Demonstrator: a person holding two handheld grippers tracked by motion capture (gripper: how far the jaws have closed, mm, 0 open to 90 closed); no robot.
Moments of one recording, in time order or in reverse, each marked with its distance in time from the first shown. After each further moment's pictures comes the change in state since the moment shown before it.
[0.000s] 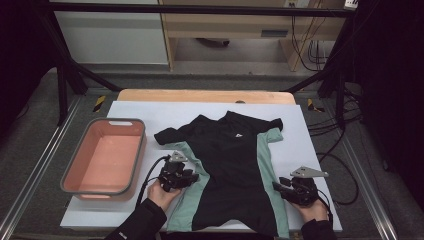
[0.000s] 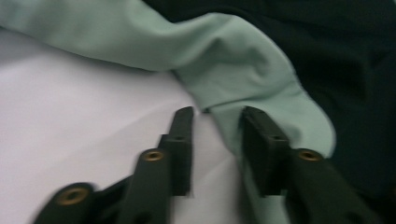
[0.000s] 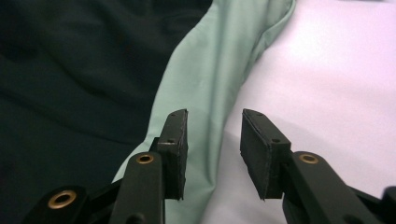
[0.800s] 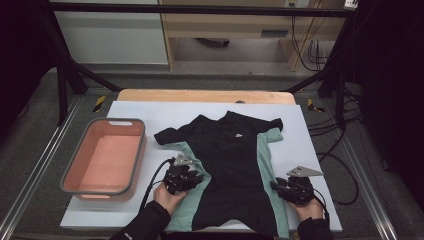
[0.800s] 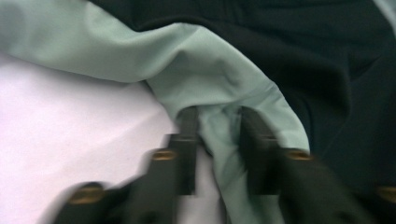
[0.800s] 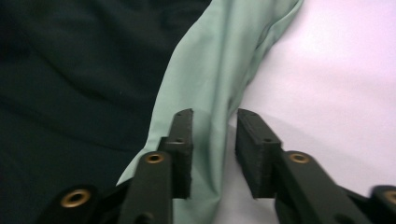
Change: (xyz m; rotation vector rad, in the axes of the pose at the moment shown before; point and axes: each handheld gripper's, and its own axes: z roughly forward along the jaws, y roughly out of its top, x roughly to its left) left arm -0.014 -0.001 0.007 -0.044 0.057 0.018; right arm 0.004 -0.001 0.010 0.018 -0.007 0.007
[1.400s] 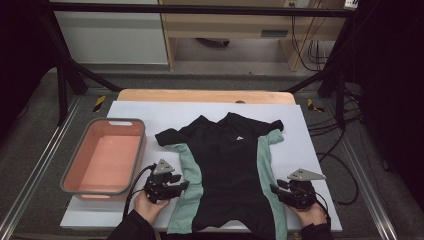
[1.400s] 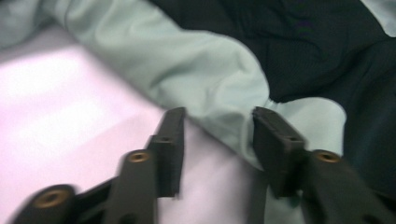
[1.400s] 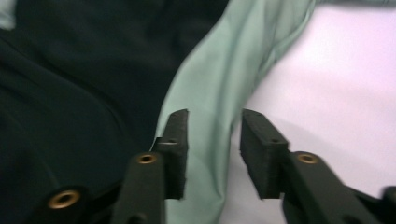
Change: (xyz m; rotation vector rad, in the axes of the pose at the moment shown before) left arm 0.010 -0.025 -0.053 -0.022 0.018 -0.025; right arm 0.014 0.003 -0.022 -0.041 0.015 -0.020
